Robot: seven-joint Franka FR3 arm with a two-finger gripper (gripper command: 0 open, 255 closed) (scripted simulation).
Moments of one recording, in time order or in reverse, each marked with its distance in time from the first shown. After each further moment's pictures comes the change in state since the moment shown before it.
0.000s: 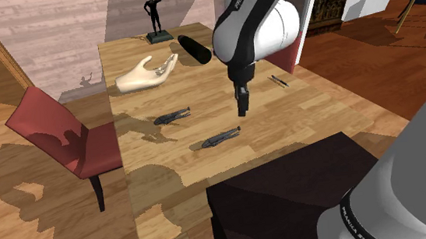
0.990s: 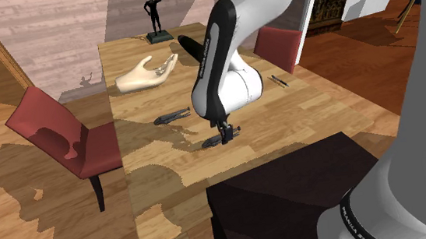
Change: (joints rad) arm -0.021 0.478 0.163 0.144 0.154 0.379 -0.435
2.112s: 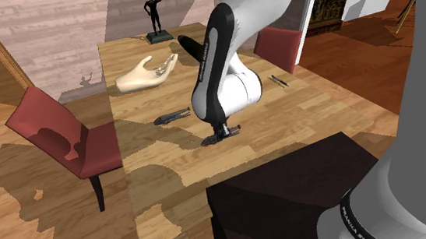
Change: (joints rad) arm 0.000 0.026 0.003 0.009 0.002 0.018 -0.001
